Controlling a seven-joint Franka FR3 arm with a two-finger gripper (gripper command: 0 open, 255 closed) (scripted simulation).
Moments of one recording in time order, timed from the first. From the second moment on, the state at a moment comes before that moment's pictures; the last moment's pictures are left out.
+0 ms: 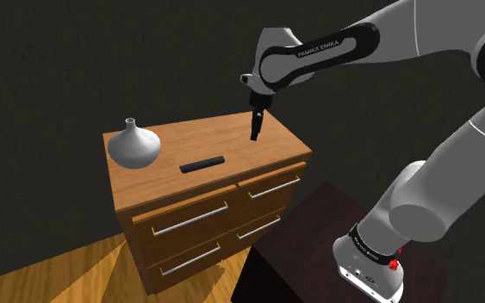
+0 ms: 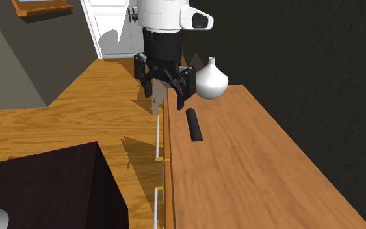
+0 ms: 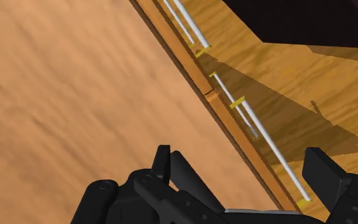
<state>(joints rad) 0.11 -0.08 0.01 -2.25 0.06 2.11 -0.65</state>
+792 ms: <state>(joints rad) 0.15 0.38 0.06 -1.93 0.02 2.23 -0.92</state>
